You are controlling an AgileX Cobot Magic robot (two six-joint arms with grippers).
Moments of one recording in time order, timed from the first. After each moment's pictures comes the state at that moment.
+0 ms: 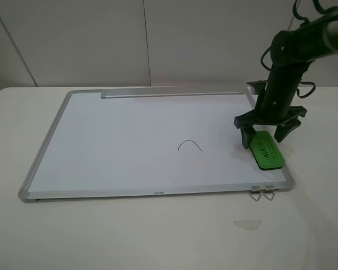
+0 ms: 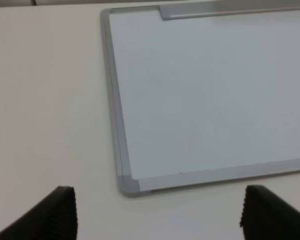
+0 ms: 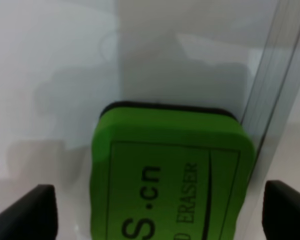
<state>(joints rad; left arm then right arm) -0.13 -0.01 -0.50 -0.01 1.06 -0.05 0.16 2.10 -1.34 -0.08 0.99 0.05</state>
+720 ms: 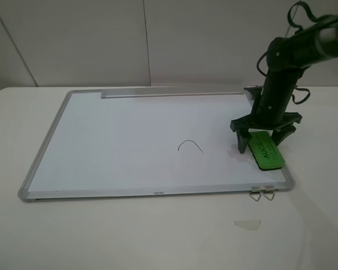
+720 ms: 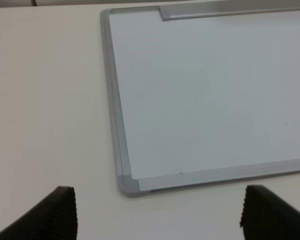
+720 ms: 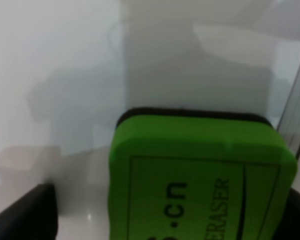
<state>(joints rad) -0.13 -0.01 -0.50 -0.01 1.06 -0.05 0.16 2.14 -1.35 -0.03 0.99 0.05</state>
